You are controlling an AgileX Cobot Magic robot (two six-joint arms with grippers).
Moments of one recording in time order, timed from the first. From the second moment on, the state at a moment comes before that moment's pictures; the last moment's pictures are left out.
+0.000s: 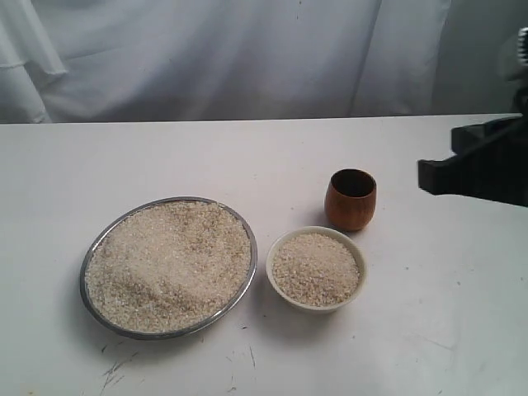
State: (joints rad) left arm 0.03 0.00 0.00 -0.01 0.33 -0.02; right arm 0.73 0.99 -0.65 -1.10 0.43 1.23
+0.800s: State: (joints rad) left arm 0.03 0.00 0.00 -0.01 0.33 -0.02; right arm 0.31 0.31 -0.30 -1.13 0.20 1.30
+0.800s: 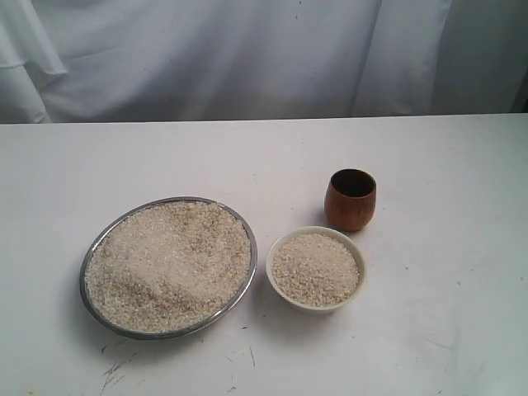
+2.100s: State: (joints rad) left arm 0.03 0.00 0.00 -0.01 0.33 -0.02; right arm 0.09 0.10 0.00 -0.02 0.18 0.10
